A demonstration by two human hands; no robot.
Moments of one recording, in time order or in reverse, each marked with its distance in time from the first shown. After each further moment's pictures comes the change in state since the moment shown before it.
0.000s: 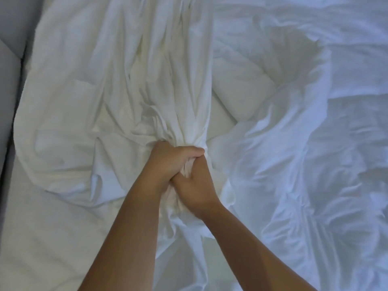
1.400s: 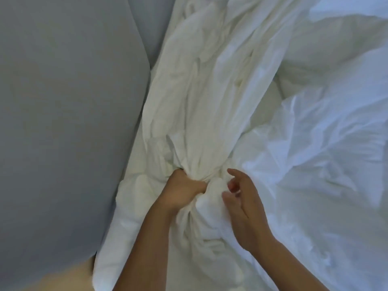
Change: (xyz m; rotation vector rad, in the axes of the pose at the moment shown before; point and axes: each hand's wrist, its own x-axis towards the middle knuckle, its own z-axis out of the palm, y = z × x) left_hand -0.085 -0.031 -0.152 0.107 0.030 -0.012; right_hand -0.072 -0.041 0.046 -0.282 -0.200 -0.235
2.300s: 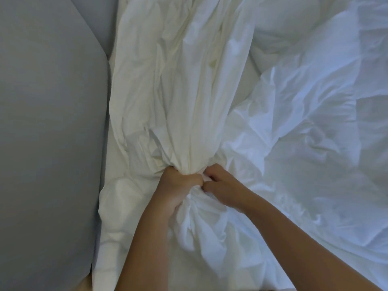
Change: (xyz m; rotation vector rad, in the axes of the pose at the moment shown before) left_hand 0.017 0.006 0.017 -0.042 -0.034 -0.168; right_hand 0.048 0.017 0.007 0.191 -0.381 0.391
